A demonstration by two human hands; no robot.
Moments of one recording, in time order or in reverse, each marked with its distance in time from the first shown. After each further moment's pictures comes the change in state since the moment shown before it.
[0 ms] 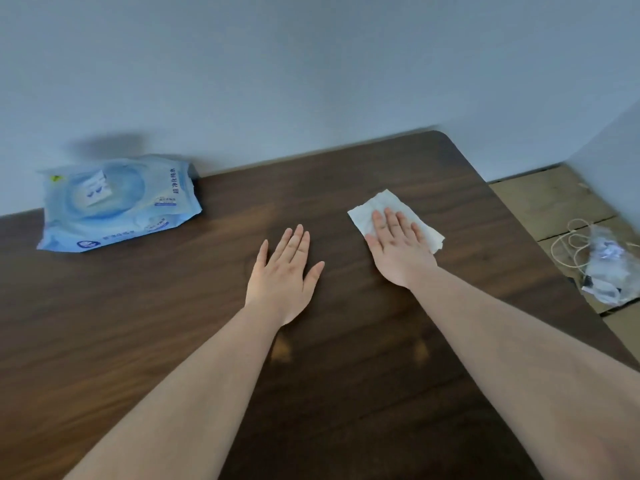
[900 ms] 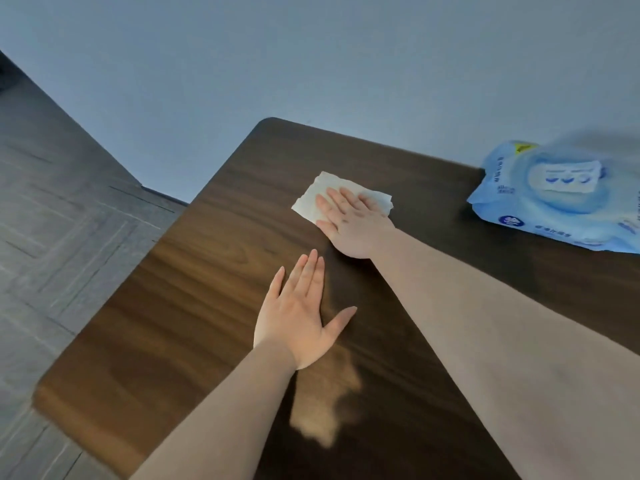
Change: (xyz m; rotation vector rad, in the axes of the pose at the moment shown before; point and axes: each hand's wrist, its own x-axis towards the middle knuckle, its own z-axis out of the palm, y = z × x) left_hand -0.317 -0.332 -0.020 -0.028 0.110 -0.749; right_hand -0.059 -0.588 0.132 -0.300 -0.143 -1.070
